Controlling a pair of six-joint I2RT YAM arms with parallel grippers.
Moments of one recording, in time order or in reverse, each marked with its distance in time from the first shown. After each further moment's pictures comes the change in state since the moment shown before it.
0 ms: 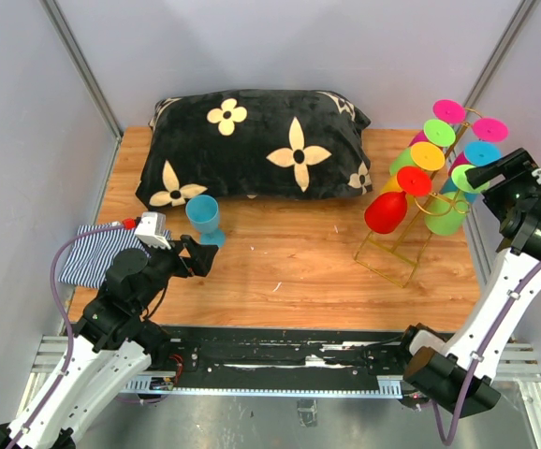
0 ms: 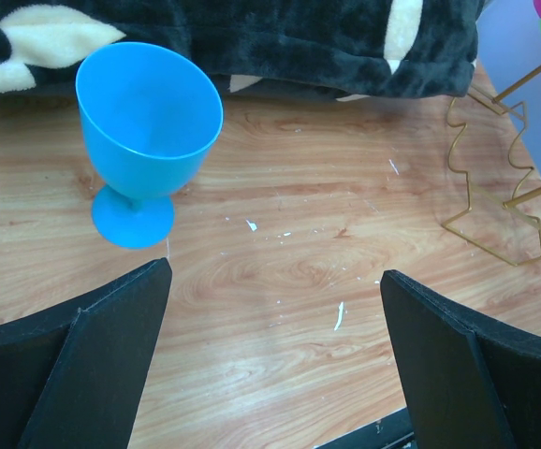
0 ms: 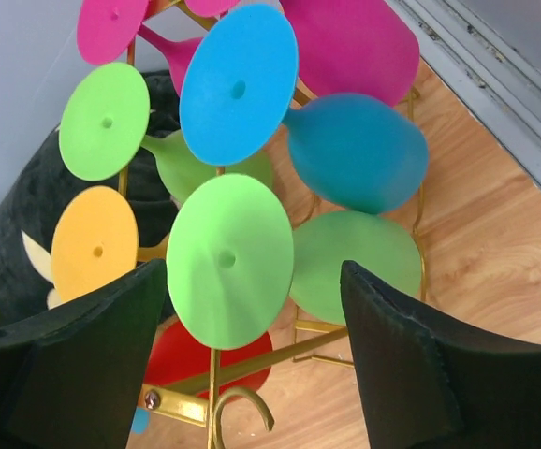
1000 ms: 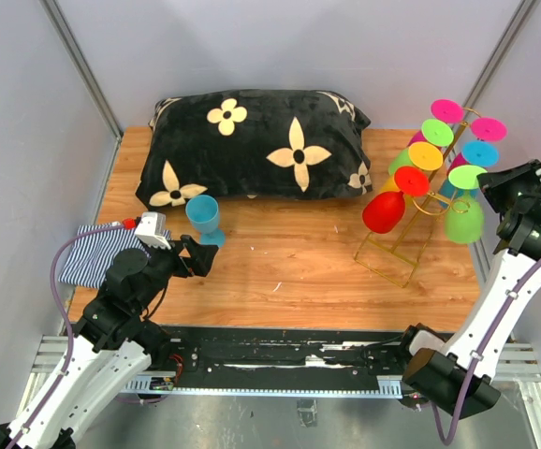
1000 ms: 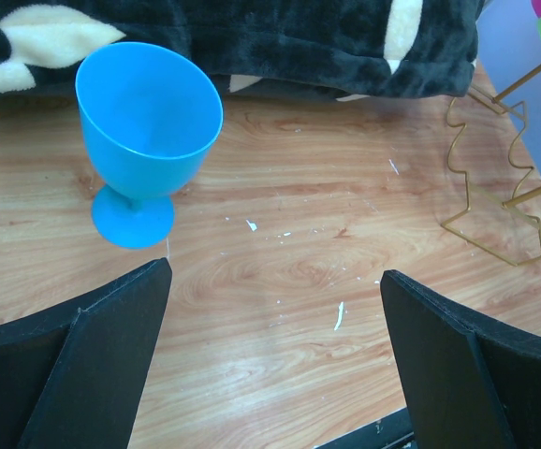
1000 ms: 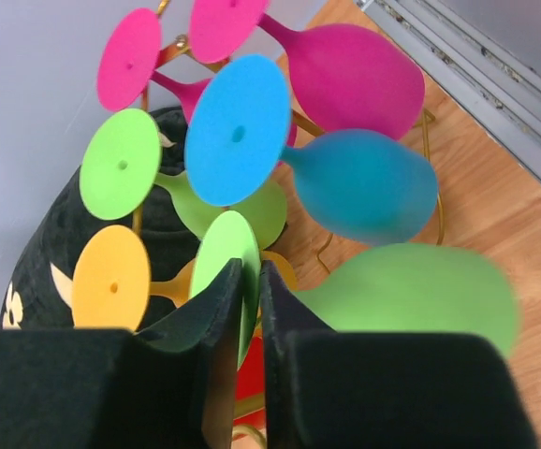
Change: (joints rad) left arm 0.000 0.000 0.000 0.000 0.000 0.000; right arm 0.000 0.006 -0.058 0.125 0.008 0.098
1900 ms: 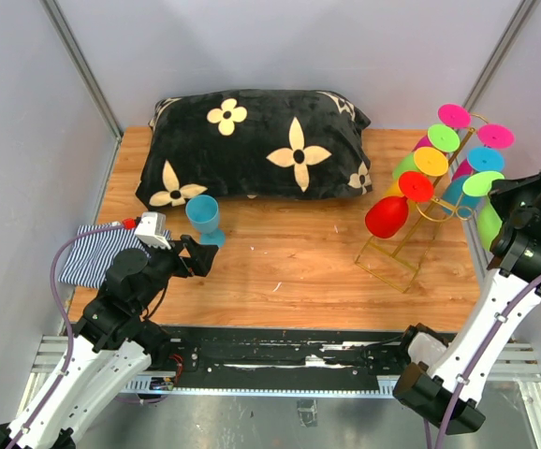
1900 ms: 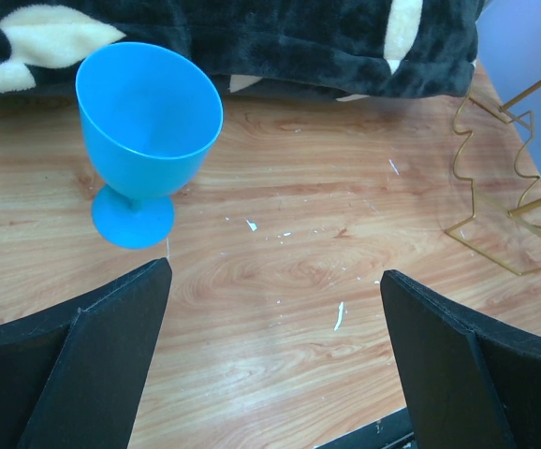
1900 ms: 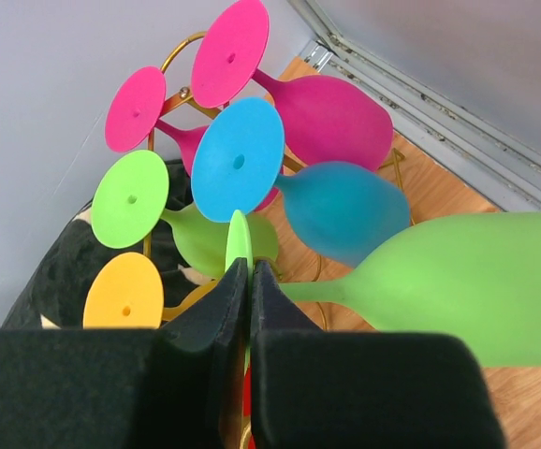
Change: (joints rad) left arm 0.000 0.000 0.000 0.000 0.000 0.000; right arm 0.000 -0.115 -0.002 -0.013 0.176 0.043
